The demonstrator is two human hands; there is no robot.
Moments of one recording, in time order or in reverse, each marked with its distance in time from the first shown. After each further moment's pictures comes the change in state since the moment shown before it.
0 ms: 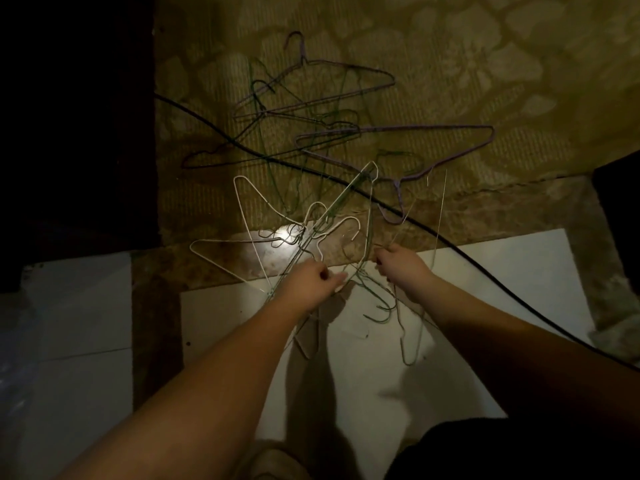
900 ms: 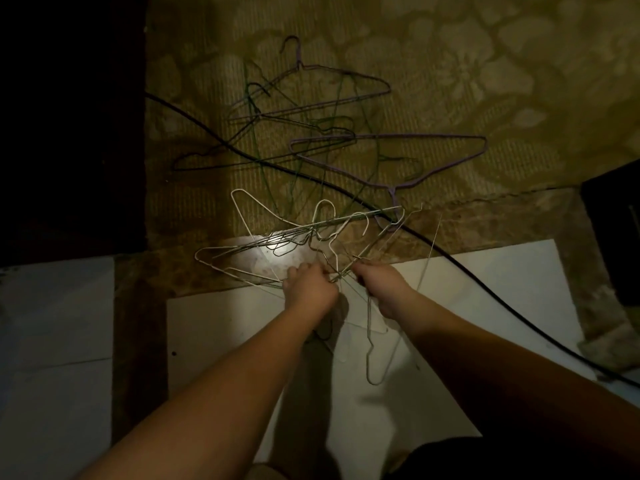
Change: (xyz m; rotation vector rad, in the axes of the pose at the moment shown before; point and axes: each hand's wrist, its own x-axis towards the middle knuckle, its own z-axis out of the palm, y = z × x) left_hand 0.007 0.025 0.013 0.137 0.055 -0.212; right_hand 0.003 0.005 0.032 0.302 -0.018 0.116
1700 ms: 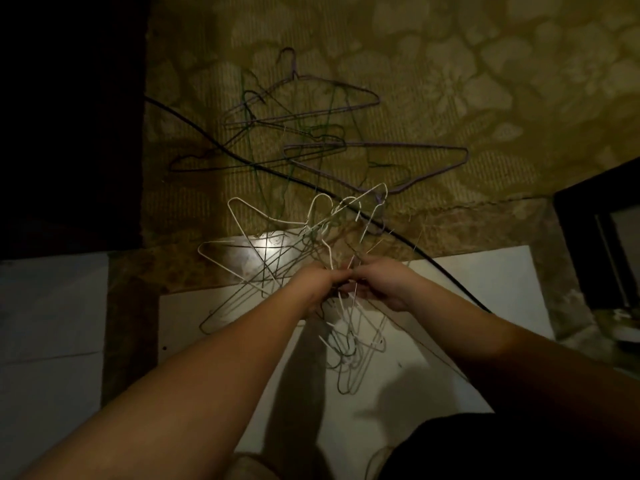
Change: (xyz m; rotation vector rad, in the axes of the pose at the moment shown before) left_hand -0.028 0.035 -0.028 -0.977 -0.373 -0.187; right_hand -0.045 -0.037 -0.037 -0.045 -0.276 0.034
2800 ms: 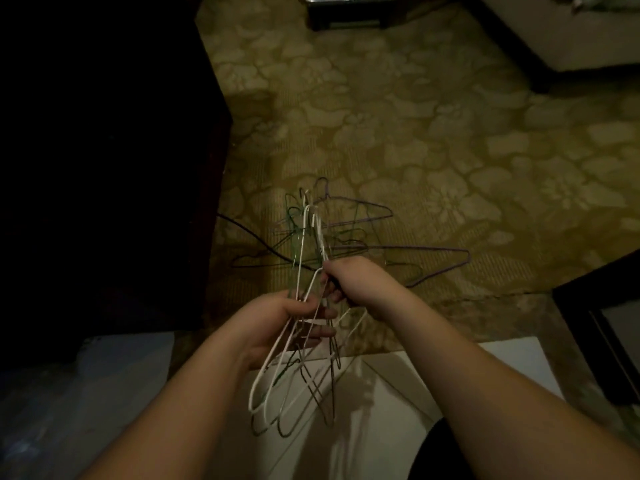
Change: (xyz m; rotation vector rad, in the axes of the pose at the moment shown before) left_hand -0.196 0.116 -0.090 -0.248 -0.095 0.165; right_hand -0.134 -0.172 0.077 -0.412 0.016 -0.429
